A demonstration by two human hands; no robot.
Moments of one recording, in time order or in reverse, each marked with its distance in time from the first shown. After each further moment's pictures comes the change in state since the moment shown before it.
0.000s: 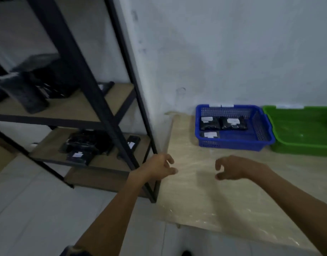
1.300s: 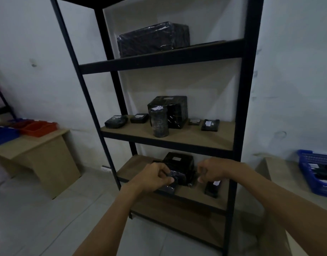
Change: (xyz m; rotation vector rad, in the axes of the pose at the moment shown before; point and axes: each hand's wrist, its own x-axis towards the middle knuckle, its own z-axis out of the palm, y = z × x) left_hand -0.278 -0.311 -0.289 -0.021 0.381 0.070; right_hand -0.016 -0.520 -0.083 -0.042 0.231 -0.374
